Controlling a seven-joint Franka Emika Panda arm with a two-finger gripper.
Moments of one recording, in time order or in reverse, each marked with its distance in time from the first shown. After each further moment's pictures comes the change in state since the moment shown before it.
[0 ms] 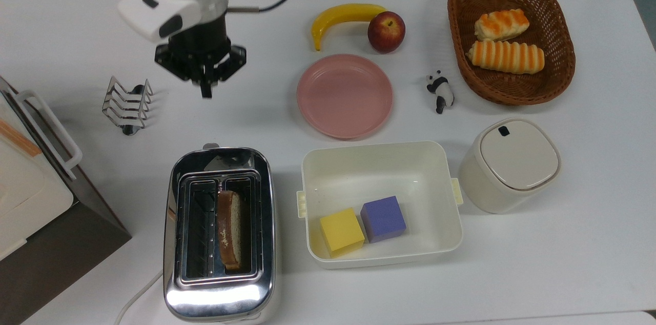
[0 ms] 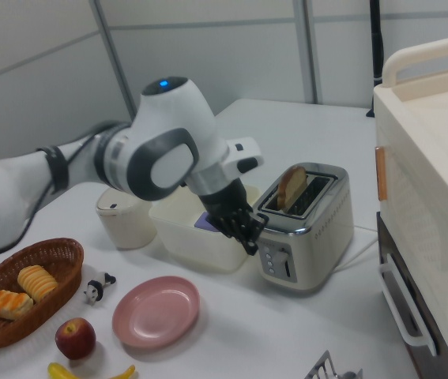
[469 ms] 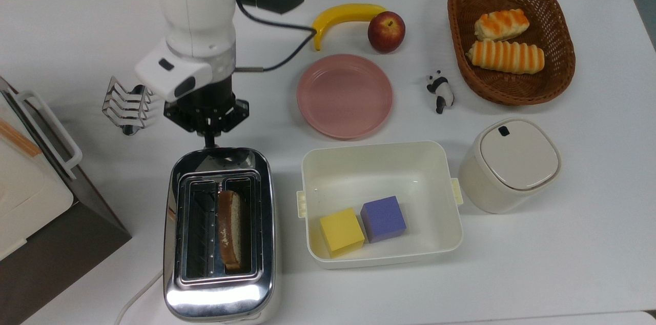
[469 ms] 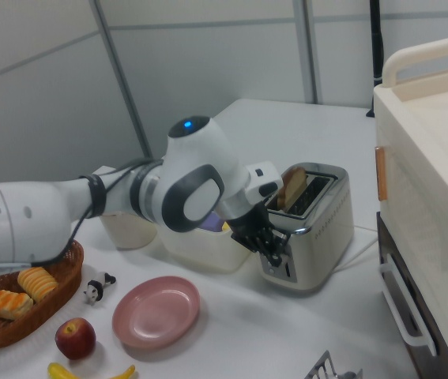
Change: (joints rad) arm -0.003 0.148 0.002 0.005 0.002 0.218 0.000
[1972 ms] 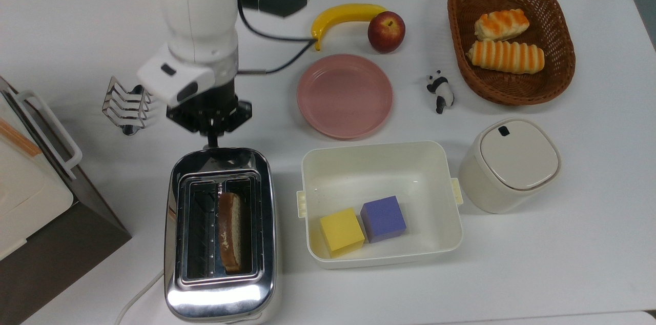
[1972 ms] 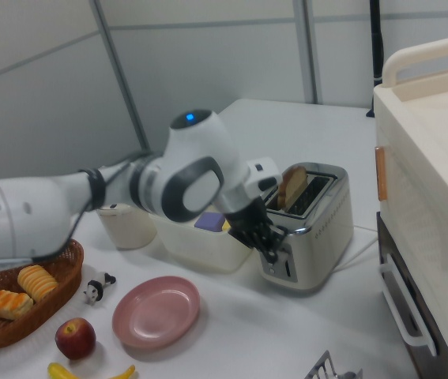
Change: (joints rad) arm 0.005 0.009 0.002 0.055 0.007 -0.086 0.000
